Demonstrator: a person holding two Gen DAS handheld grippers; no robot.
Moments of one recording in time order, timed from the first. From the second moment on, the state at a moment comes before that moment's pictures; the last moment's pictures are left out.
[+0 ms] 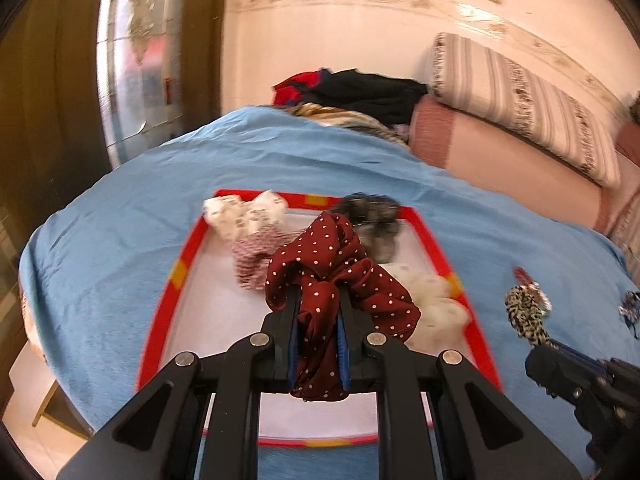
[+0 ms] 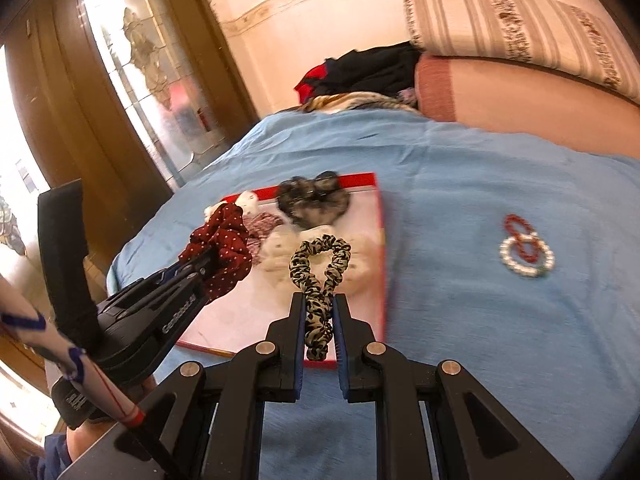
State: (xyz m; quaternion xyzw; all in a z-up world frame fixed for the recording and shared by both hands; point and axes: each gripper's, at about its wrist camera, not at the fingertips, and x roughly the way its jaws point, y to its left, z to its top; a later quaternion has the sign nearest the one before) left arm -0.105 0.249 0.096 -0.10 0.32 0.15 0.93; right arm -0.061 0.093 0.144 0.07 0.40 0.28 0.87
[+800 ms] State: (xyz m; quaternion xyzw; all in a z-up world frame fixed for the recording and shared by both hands) left arm -0.101 0.291 0.070 -0.11 0.36 0.21 0.90; right arm -0.035 0.162 0.106 0.04 0.45 0.31 0.83
